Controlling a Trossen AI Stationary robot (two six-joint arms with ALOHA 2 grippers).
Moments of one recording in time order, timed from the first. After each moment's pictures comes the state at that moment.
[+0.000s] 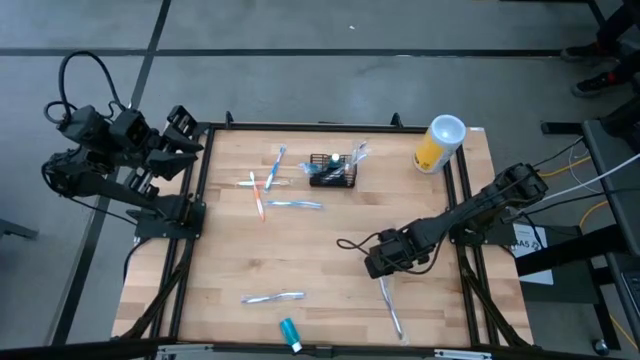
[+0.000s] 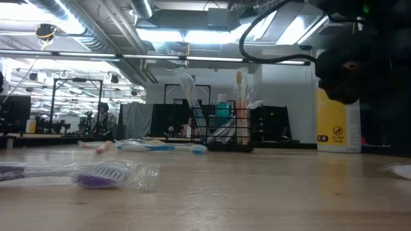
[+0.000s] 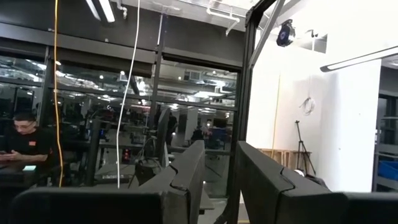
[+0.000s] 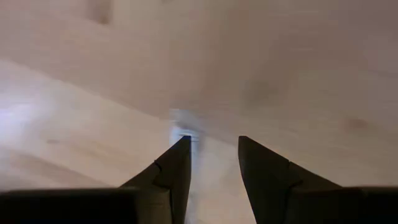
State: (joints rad) left arm -0.08 0.70 1.22 -0.10 0.09 -0.17; right arm 0.45 1.60 0.85 -0.58 -0.17 1.70
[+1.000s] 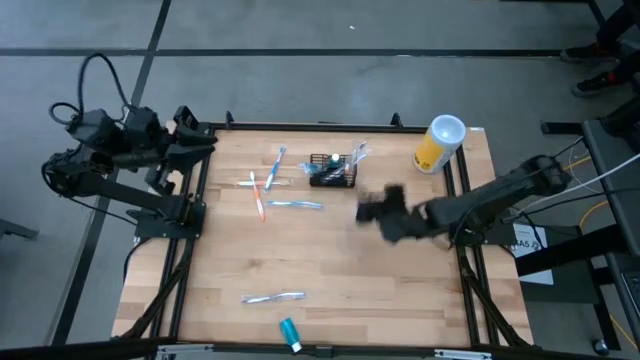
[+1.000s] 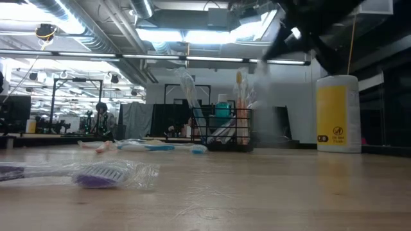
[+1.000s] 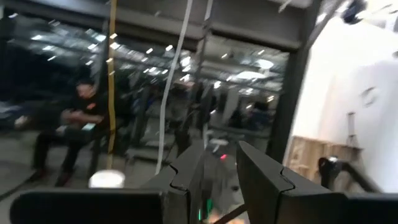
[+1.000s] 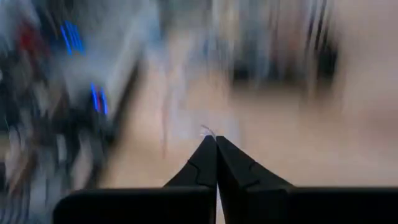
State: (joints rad) left arm -0.08 0.69 1.22 -0.25 -0.12 -0.20; right arm 0.37 1.36 0.88 -0.31 0.82 1.51
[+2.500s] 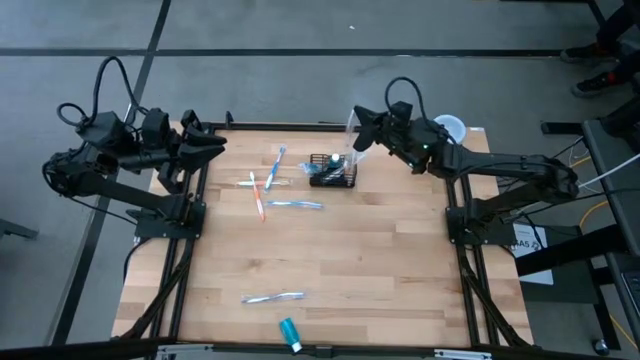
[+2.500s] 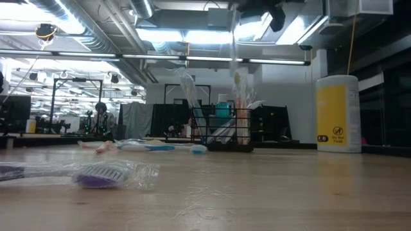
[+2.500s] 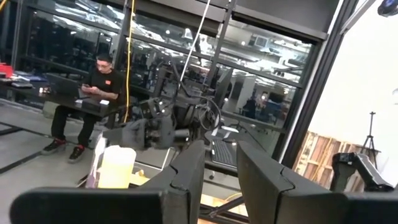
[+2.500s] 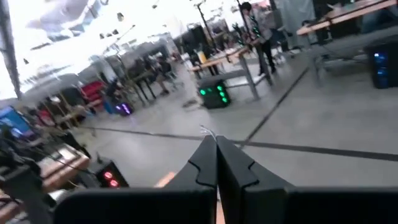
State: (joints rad) left arm -0.08 0.71 1.22 -0.31 -0.18 -0.28; right arm -0.18 1.28 1.07 0.26 0.56 0.43
